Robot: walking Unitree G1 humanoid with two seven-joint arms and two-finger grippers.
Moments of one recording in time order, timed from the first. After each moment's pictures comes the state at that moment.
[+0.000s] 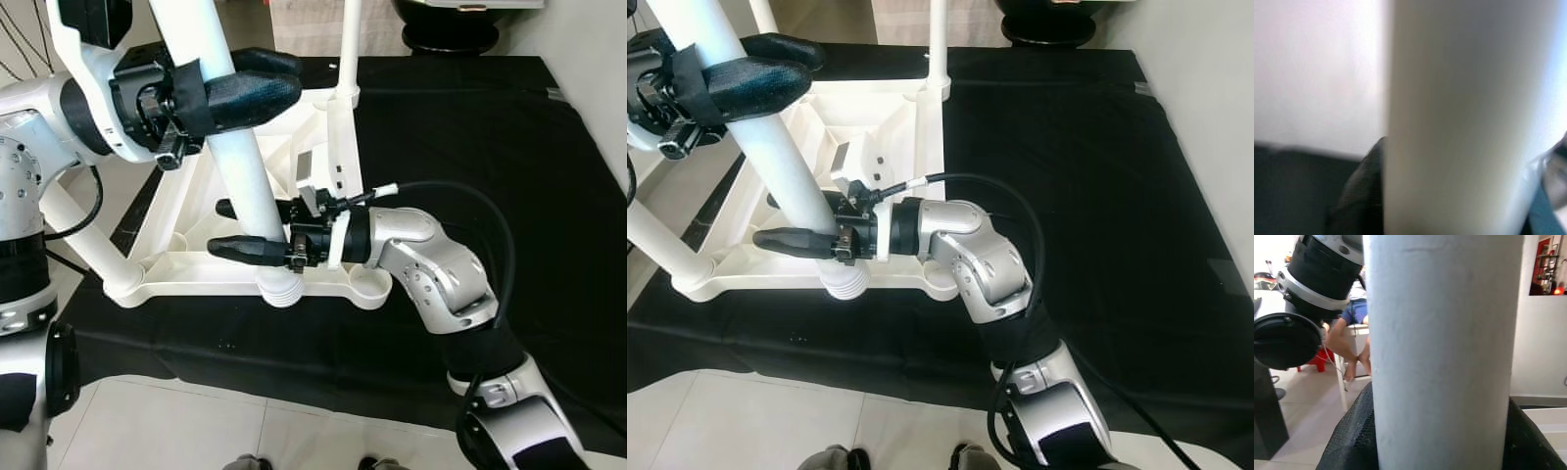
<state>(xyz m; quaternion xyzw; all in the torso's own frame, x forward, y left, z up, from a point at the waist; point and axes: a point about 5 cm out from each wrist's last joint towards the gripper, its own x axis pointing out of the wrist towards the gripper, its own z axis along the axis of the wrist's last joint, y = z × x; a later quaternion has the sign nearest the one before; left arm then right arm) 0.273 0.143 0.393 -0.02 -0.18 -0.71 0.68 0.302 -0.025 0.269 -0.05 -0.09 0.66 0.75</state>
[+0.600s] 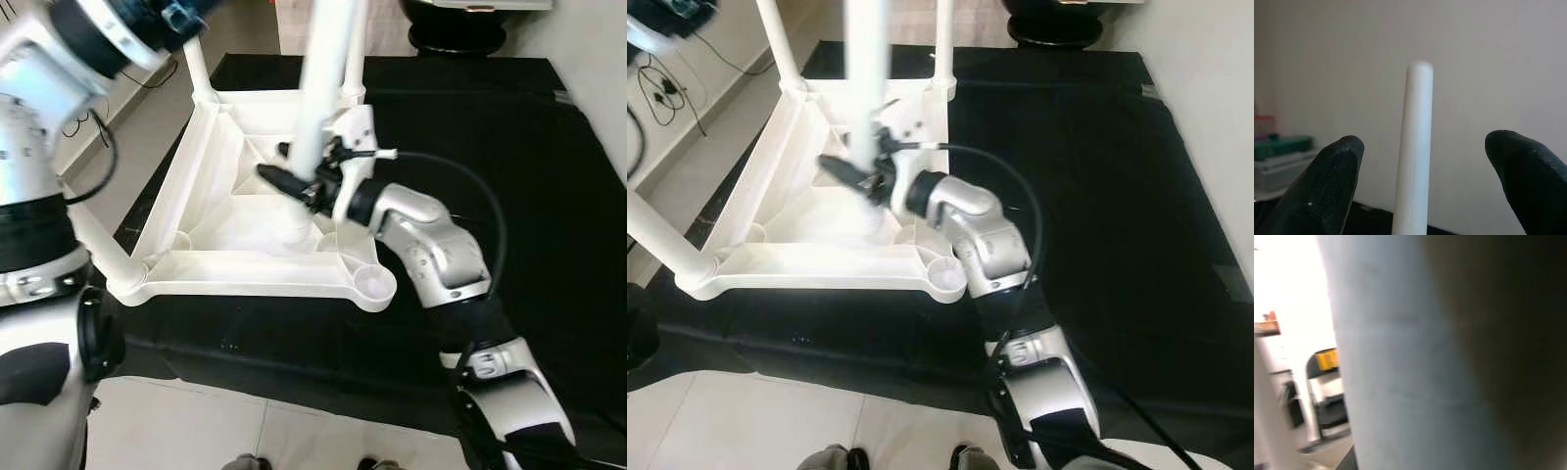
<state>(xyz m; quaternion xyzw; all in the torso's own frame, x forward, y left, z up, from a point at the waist) 0.271 0.169 0.449 -0.07 -0.34 -0.55 0.76 0.359 -0.073 0.272 0.00 -0.09 0.42 0.91</state>
